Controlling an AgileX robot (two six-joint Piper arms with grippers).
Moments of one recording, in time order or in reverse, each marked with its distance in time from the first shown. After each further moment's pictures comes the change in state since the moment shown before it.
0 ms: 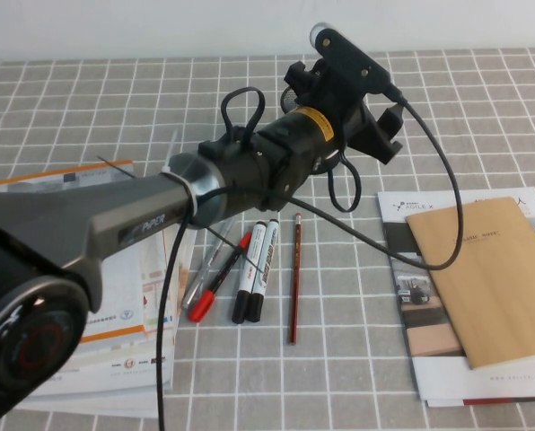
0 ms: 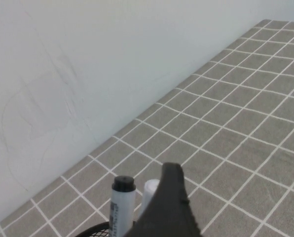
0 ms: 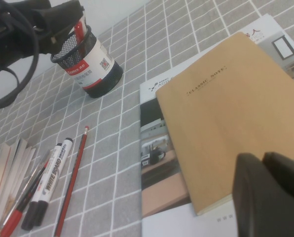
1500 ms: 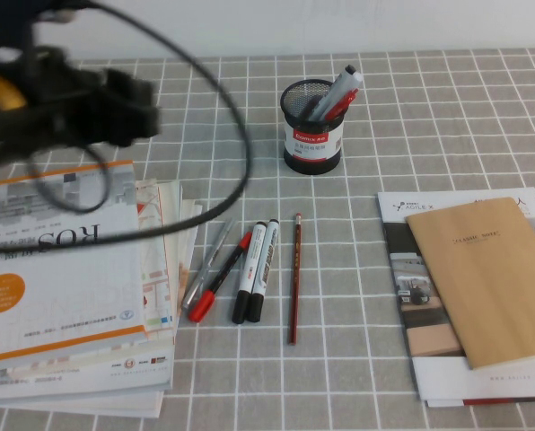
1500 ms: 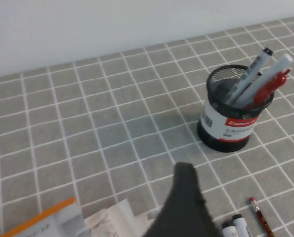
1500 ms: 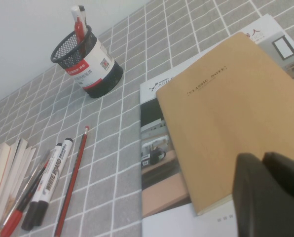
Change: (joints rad) right arm 0.000 0.000 0.000 0.000 0.000 0.000; left arm 0.293 -0.894 0.522 -0.123 0.643 -0.221
